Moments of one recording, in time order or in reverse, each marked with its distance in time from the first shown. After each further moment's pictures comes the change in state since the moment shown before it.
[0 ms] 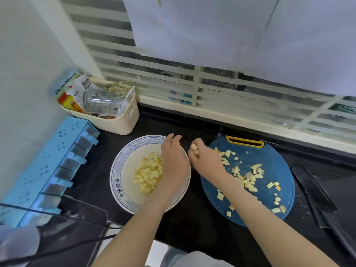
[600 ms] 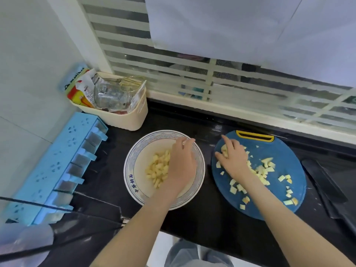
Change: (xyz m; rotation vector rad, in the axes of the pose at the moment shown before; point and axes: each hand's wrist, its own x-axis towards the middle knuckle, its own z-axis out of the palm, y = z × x) left_hand -0.008 -0.038 -0.021 0.020 -0.115 0.189; right_hand 0.002 0.065 0.025 -0.223 0.142 0.158
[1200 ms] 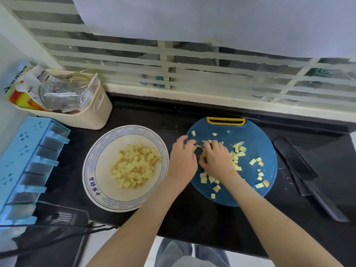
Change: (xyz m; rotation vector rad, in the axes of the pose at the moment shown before) left_hand -0.008 0.061 0.084 0.093 -0.127 0.077; right_hand -0.021 0.071 0.016 -0.370 0.031 -0.180
